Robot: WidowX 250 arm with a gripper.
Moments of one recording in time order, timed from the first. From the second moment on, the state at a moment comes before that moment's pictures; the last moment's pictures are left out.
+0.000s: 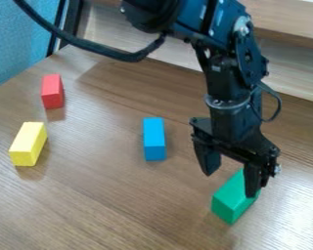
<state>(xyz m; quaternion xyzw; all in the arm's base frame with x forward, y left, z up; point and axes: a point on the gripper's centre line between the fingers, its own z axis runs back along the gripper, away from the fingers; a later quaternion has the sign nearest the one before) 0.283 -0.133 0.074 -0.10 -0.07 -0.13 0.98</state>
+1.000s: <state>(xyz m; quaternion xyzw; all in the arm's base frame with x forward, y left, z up) 0.297 -0.132 0.027 -0.06 -0.06 -0.11 0.99</state>
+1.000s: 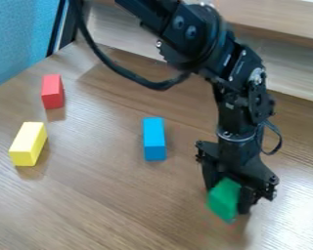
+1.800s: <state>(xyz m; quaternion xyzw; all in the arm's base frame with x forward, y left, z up) 0.305 -0.074 0.087 -0.10 -0.12 -0.02 0.99</state>
